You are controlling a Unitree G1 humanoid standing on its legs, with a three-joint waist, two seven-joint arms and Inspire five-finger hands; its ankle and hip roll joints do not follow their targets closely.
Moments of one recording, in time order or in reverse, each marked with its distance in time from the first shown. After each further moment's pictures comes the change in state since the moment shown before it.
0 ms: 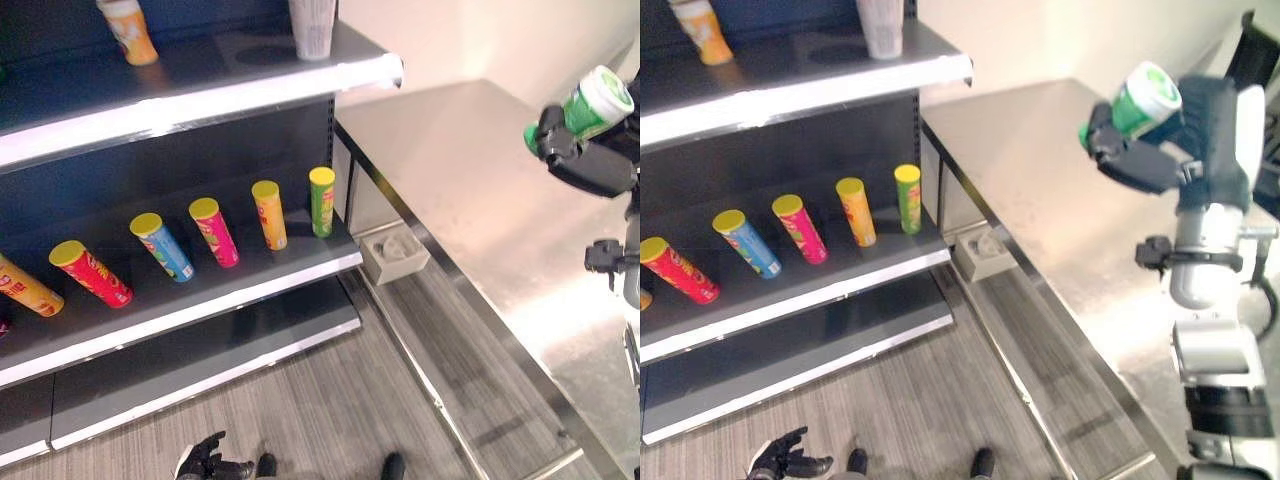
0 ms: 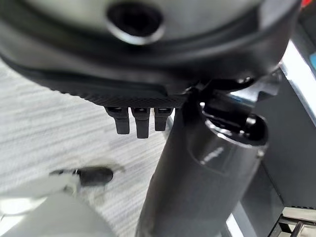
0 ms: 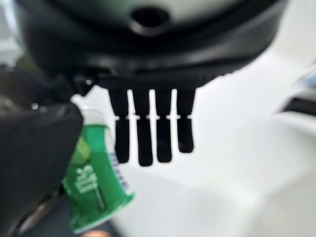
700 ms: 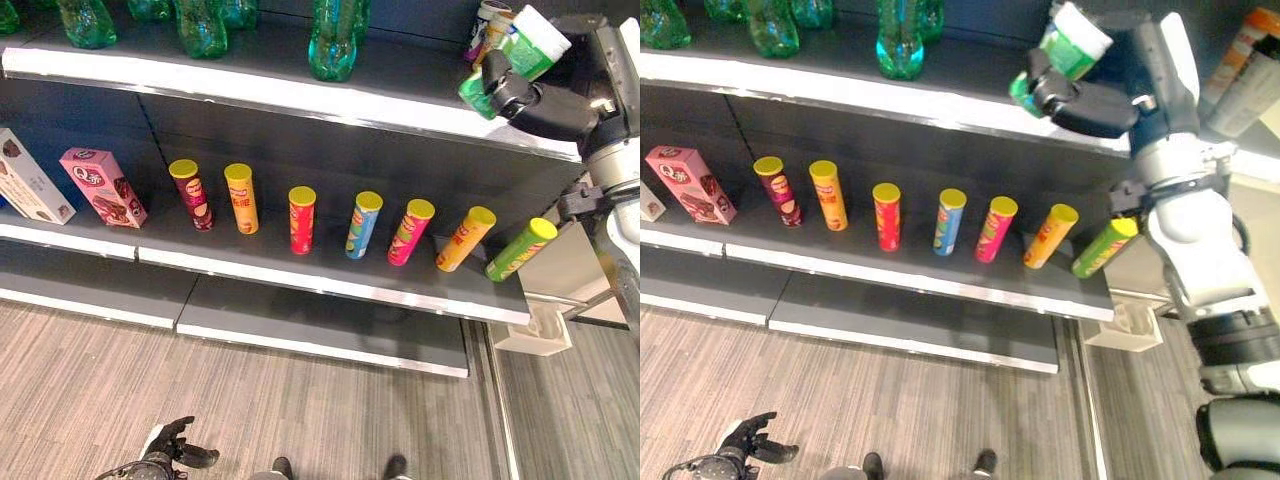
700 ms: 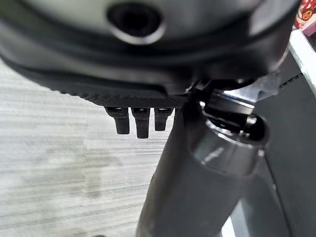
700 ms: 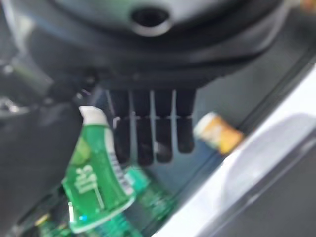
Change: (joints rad) left arm -0.134 0.174 -0.037 0.051 0.029 0.000 0.004; right arm -0.270 -0.171 0.317 0.259 0.306 -0.025 0.107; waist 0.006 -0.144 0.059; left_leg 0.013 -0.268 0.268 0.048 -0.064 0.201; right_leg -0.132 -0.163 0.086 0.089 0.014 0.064
